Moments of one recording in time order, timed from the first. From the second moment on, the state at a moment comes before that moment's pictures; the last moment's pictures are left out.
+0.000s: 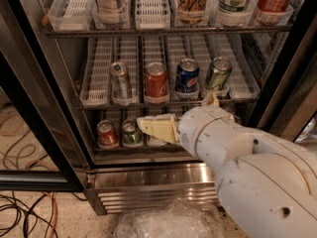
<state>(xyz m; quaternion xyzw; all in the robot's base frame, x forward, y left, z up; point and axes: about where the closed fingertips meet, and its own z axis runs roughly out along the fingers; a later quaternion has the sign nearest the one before) 0.484 -0.047 0.894 -0.19 0.79 0.08 0.57</state>
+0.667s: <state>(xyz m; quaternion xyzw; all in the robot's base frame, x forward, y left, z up) 0.474 -0.022 0.880 -0.18 0.78 0.06 0.60</state>
